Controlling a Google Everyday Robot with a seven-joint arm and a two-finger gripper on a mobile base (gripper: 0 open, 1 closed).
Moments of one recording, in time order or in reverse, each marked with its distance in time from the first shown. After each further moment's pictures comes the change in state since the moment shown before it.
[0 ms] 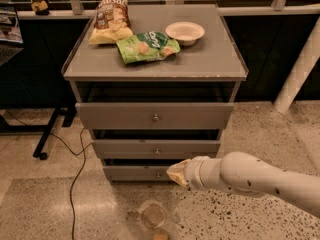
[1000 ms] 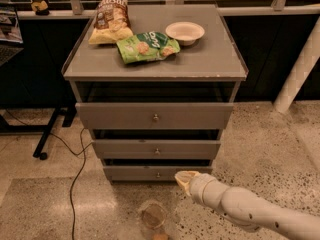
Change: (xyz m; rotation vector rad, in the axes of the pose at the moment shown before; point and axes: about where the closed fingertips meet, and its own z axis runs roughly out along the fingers) arm 0.063 -0.041 0.037 0.215 -0.170 0.079
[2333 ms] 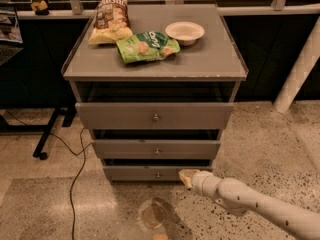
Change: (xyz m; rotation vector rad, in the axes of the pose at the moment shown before) arm 0.085 -0.070 0.100 -0.004 0.022 0.172
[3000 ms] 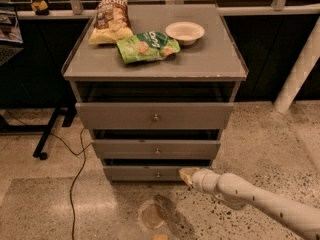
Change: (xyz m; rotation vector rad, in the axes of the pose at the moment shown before) arm 0.008 -0.016 0.019 -0.022 0.029 0.020
